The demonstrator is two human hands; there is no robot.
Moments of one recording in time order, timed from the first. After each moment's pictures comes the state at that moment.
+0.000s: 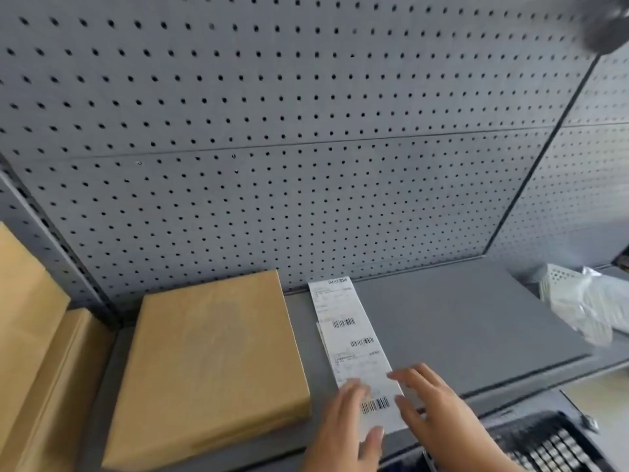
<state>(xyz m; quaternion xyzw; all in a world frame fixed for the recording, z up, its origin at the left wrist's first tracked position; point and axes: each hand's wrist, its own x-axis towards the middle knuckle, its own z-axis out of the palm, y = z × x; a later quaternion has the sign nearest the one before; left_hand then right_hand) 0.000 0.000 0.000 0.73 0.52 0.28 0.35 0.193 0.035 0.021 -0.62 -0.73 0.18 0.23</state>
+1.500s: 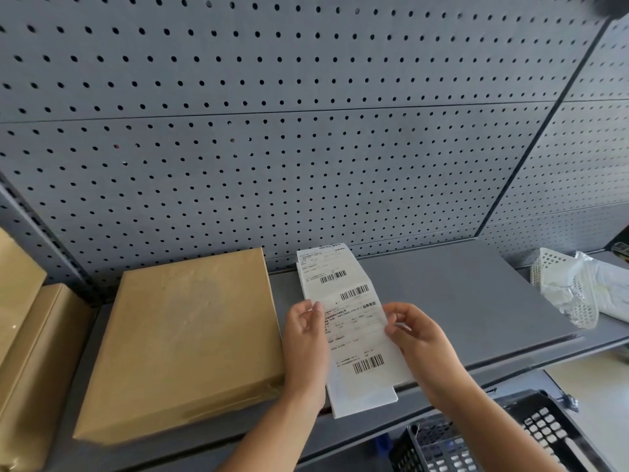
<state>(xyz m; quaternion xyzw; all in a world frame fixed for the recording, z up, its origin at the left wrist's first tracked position) 0.017 0.080 0.053 0.29 0.59 0.55 0.51 0.189 0.072 0.060 -0.58 -0.46 0.52 0.43</state>
